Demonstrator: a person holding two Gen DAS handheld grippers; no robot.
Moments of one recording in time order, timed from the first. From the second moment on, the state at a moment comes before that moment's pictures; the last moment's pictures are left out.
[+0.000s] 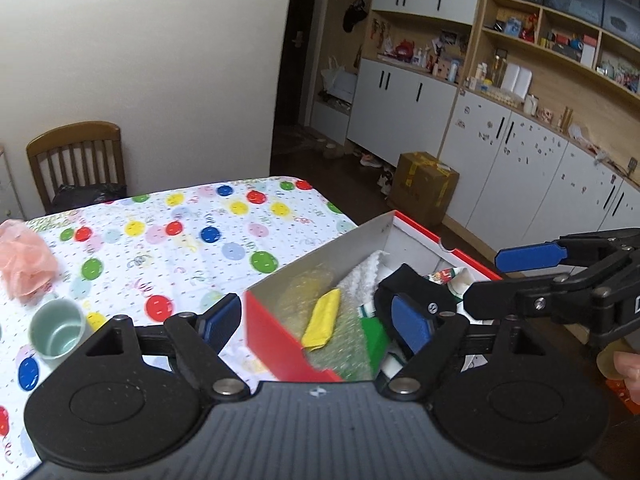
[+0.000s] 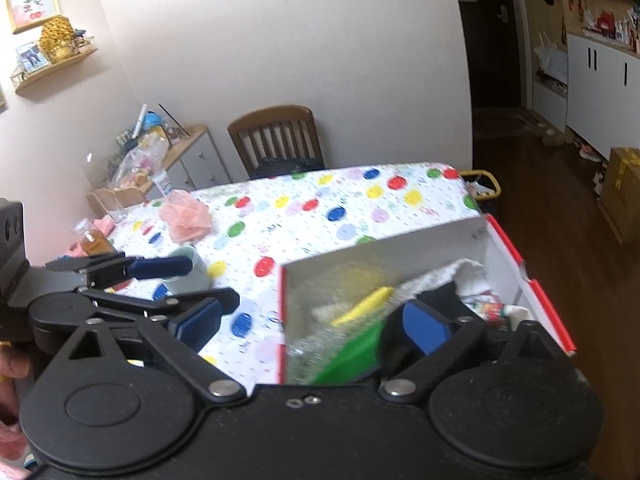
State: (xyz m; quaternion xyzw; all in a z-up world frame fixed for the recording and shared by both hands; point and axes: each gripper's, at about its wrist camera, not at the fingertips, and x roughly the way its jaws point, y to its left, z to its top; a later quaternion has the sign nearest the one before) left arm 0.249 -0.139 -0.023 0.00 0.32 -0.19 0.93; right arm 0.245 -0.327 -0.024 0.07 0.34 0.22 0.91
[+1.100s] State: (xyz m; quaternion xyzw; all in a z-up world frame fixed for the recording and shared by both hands) left arm 0.194 0.196 -0.044 -0.08 0.28 0.05 0.95; right arm 0.314 -0.040 -0.025 0.04 0.36 0.31 0.88
